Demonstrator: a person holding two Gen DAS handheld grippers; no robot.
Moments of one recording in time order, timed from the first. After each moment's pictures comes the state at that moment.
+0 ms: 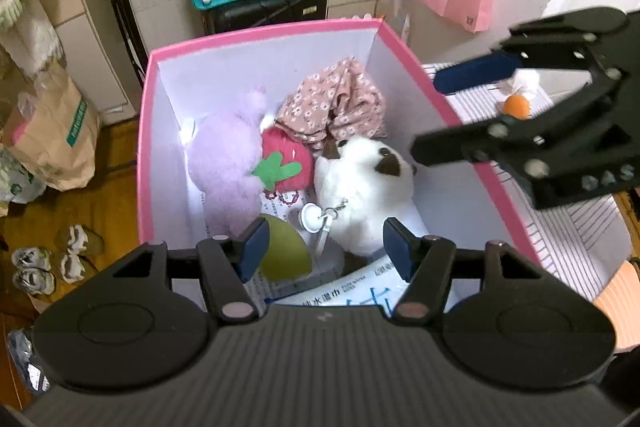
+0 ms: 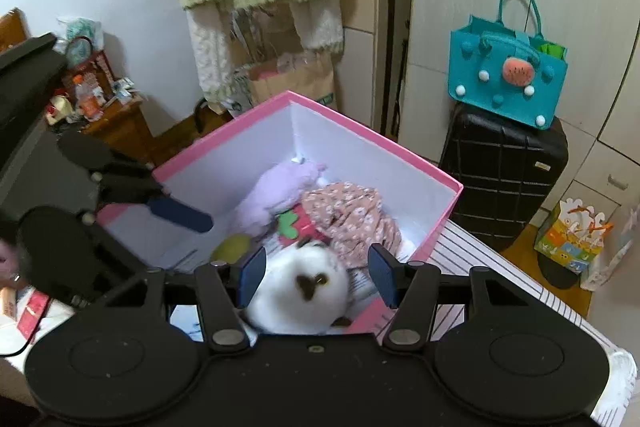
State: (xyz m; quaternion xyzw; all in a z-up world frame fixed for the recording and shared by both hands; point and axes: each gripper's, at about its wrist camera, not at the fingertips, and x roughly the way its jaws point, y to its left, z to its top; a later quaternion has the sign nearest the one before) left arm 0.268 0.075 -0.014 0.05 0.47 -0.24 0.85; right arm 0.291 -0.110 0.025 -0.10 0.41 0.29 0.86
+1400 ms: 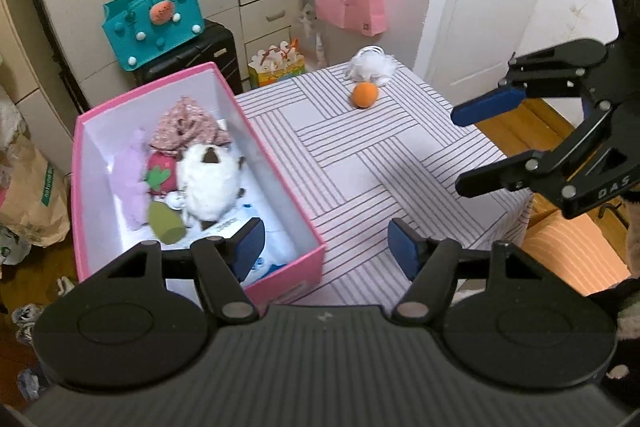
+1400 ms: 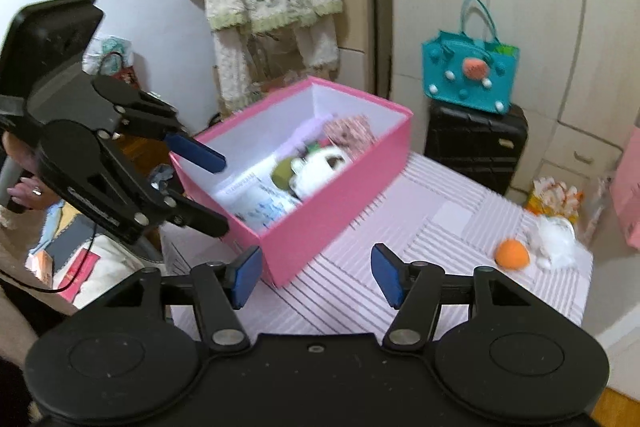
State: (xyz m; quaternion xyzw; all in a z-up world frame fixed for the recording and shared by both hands) left arm 0.127 0.013 0.060 0.11 0.41 -0.33 0.84; right arm 0.109 -0.215 0.066 -0.08 0.38 0.28 0.88
